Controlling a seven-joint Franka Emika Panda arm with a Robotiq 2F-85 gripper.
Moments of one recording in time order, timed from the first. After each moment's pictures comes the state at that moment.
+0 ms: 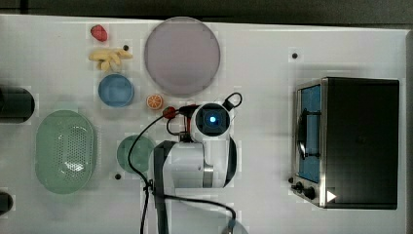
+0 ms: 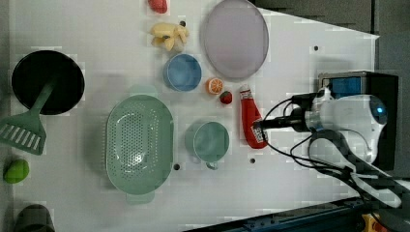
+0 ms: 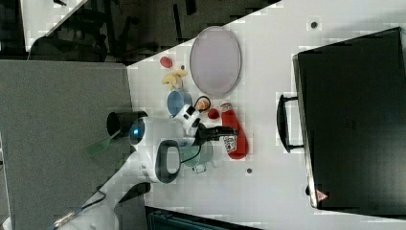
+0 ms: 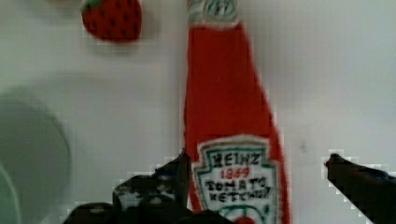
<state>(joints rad) -0.12 0.30 0.14 -2.38 0.01 0.97 -0.89</state>
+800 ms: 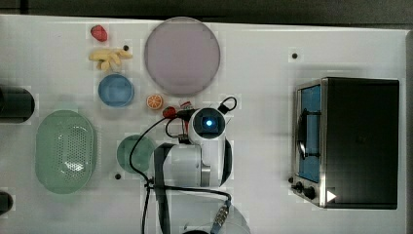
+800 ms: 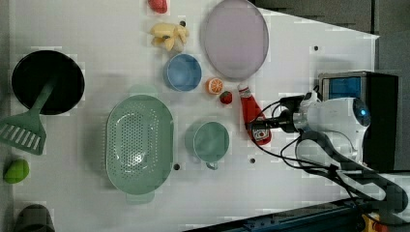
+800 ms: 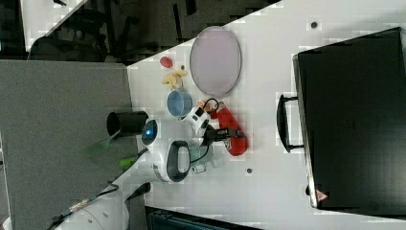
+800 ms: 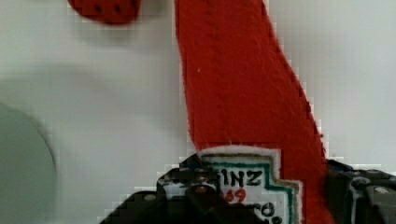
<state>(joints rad) -0.11 0.37 0.14 -2.38 0.01 1.05 -0.90</state>
